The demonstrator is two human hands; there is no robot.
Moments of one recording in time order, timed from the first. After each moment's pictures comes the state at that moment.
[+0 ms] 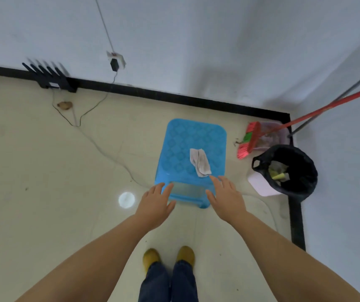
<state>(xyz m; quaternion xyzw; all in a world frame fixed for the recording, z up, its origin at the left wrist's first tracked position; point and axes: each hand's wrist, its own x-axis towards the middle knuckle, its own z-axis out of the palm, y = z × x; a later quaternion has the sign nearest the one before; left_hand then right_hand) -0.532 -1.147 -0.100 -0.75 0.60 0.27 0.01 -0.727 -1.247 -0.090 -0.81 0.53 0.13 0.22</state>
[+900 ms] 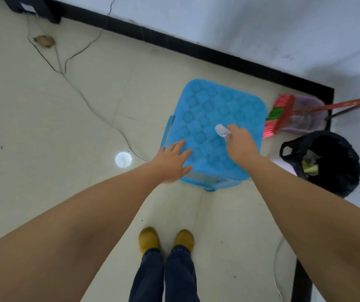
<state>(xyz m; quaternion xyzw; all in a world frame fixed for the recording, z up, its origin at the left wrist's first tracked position) -0.471 -1.261 -0.221 -0.68 0.65 0.32 0.11 -0.636 -1.398 -0.217 -0.79 0.56 0.07 0.23</state>
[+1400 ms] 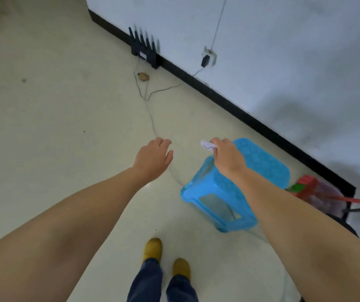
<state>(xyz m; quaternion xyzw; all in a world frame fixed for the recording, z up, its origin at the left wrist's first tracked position) -0.366 -1.106 -0.050 -0.89 0.41 0.14 -0.11 -0.493 -1.289 -0.047 -0.93 0.31 0.04 0.19</state>
